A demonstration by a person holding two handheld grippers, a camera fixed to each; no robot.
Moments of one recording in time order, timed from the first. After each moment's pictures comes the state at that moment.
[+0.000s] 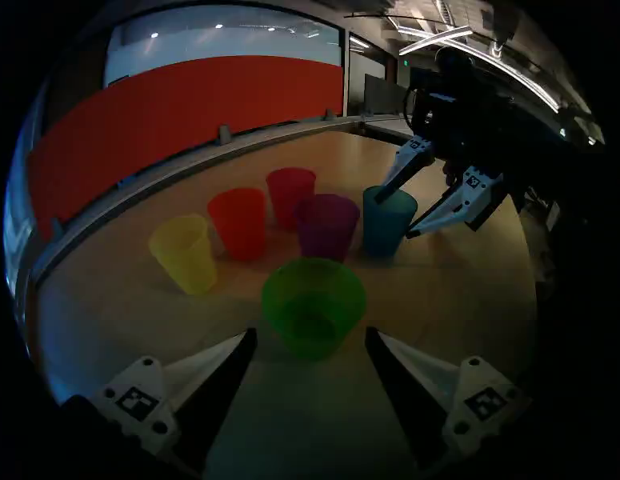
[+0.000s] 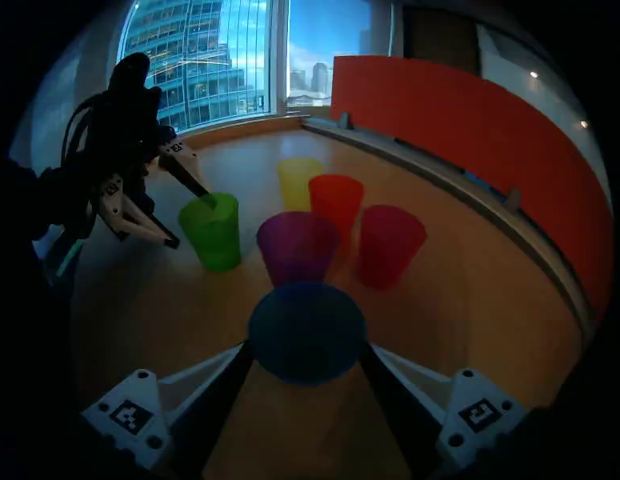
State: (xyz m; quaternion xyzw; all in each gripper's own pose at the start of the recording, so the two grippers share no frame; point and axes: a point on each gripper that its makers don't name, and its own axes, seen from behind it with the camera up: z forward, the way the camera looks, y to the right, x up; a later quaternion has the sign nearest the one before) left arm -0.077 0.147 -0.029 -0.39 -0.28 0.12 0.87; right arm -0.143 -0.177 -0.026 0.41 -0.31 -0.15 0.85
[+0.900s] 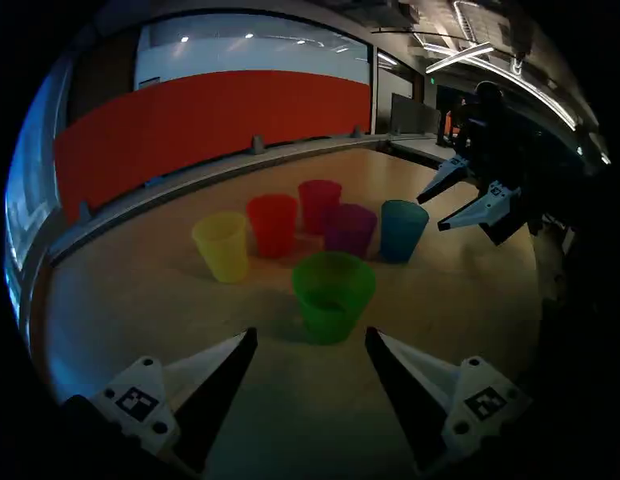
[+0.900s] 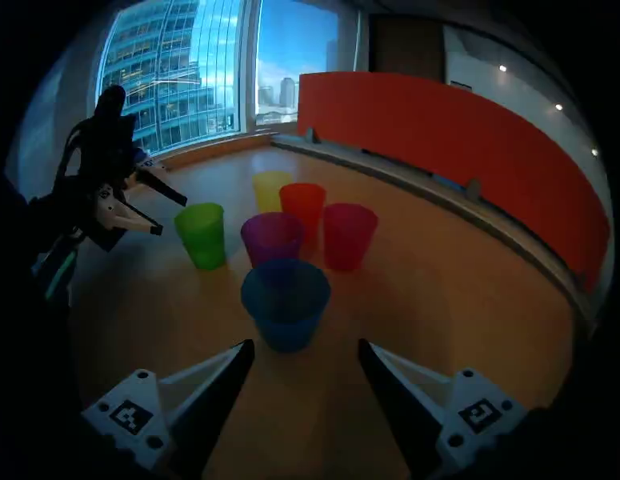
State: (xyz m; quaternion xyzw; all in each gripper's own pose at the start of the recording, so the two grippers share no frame) left arm -0.060 0.110 -0.040 -0.34 -0.26 0.09 0.90; right arm -0.126 -0.136 -0.051 0.35 -0.28 -0.12 0.88
